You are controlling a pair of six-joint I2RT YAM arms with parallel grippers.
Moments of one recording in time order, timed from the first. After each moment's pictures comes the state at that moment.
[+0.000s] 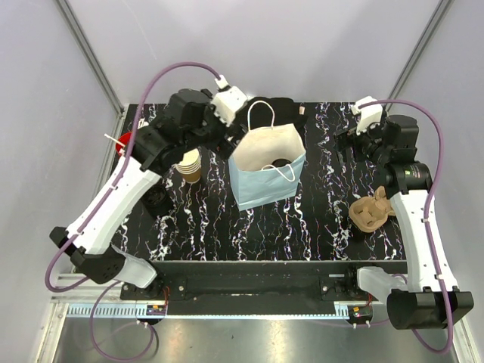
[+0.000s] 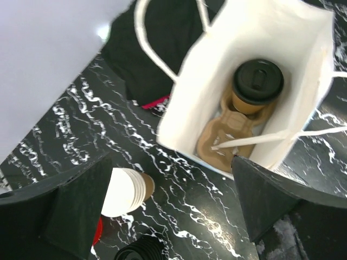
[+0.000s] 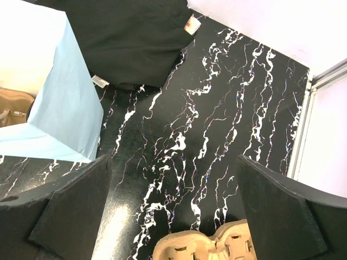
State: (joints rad) left arm -0.70 1.45 1.82 -0.87 -0.06 0.25; right arm 0.02 1.08 1.25 -0.58 -0.26 -0.34
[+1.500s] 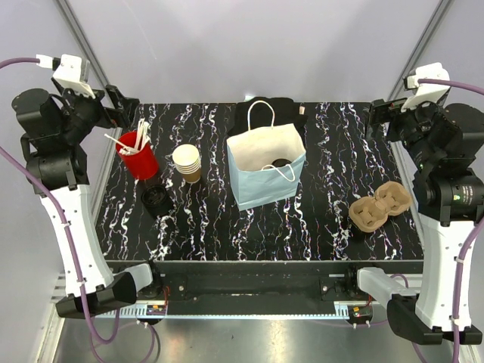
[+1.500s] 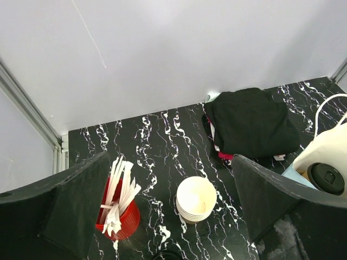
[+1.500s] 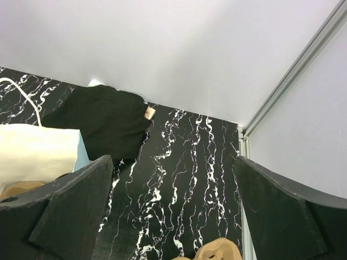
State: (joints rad) left arm 0.30 1.17 1.71 -0.60 0.61 0.02; right arm 0.02 1.04 1.72 -0.73 -0.11 -0.20
